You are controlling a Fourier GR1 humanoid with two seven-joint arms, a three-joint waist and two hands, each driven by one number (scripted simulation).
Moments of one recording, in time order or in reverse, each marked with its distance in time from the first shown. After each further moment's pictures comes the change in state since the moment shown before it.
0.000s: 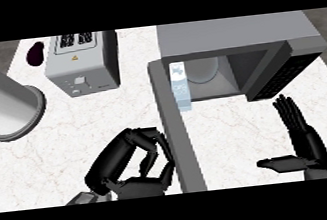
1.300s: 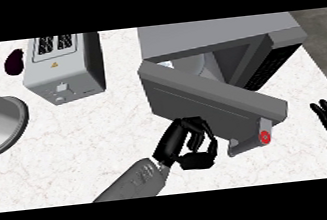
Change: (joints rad) left arm -0.465 0.008 -0.504 0.814 0.389 0.675 -0.461; right arm 0.309 -0.123 0.072 -0.786 -0.304 0.240 0.308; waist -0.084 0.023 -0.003
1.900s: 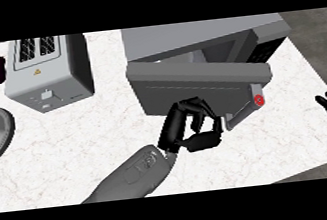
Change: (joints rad) left arm -0.117 -0.008 -0.013 0.004 0.251 0.215 -0.080; right arm -0.044 -0.084 -0.006 -0.097 -0.084 0.063 0.106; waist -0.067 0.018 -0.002
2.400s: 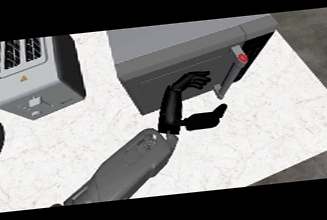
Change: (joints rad) left arm -0.122 0.003 0.025 0.059 0.153 0.140 0.016; right arm -0.092 -0.078 -0.073 -0.031 -0.018 -0.012 0.030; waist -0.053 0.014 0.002
